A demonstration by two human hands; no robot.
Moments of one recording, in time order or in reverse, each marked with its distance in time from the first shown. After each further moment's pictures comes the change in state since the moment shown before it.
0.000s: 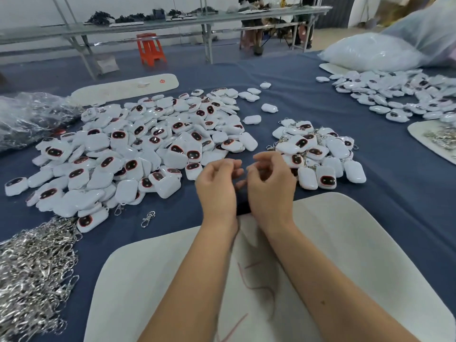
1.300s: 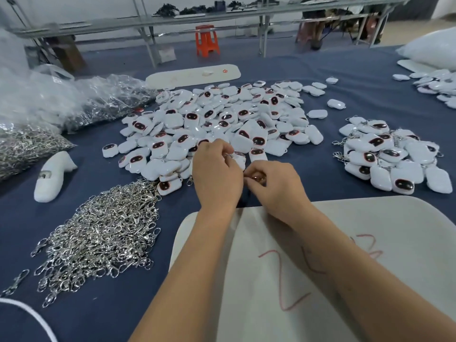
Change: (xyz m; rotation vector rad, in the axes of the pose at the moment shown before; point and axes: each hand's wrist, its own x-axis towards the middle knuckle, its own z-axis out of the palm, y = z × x) left_hand 0.021 0.056 -0.110 1.021 0.256 0.580; right_hand -0.035 -0.030 0.052 -0.335 -0.706 -0.309
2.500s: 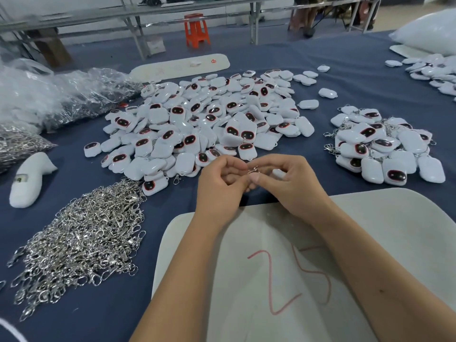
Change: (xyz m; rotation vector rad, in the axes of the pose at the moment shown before) left_hand -0.032 -0.006 0.010 -0.656 -0.411 -0.182; right_hand -0.014 0.034 -0.026 0.551 -0.041 -0.002
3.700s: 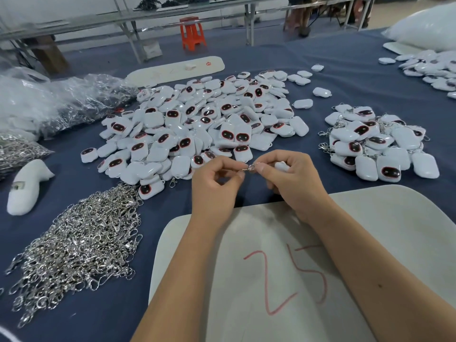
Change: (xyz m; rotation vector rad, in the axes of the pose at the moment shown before) left_hand -0.002 0.005 0.001 0.119 0.079 0.096; right_hand 0.000 -0.002 -0.005 0.072 0.180 0.176
